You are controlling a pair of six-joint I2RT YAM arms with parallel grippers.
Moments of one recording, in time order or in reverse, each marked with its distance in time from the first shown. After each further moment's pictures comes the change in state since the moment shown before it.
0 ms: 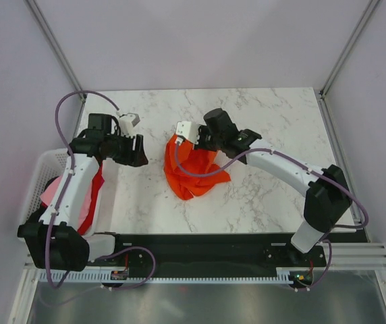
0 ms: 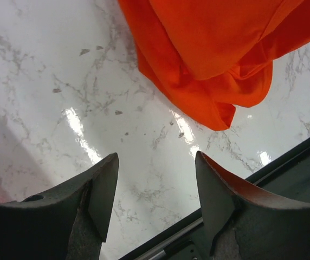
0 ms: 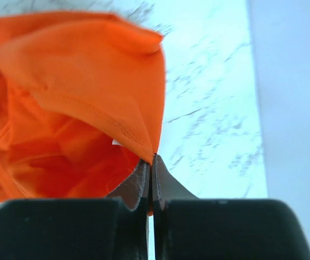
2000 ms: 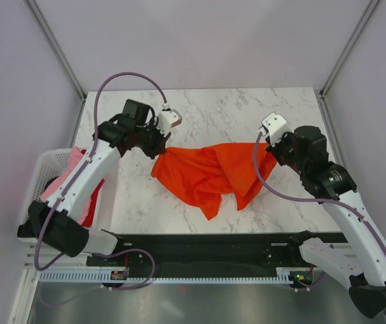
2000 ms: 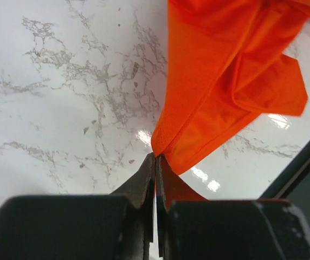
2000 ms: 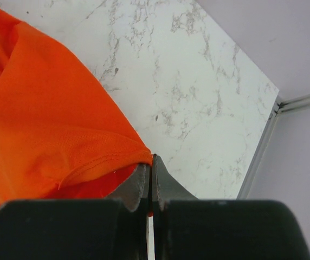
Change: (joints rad) left arm -0.372 0.129 0.226 -0.040 -0.120 0.265; right arm -0.348 -0.778 -0.298 -0.247 0.076 0.319
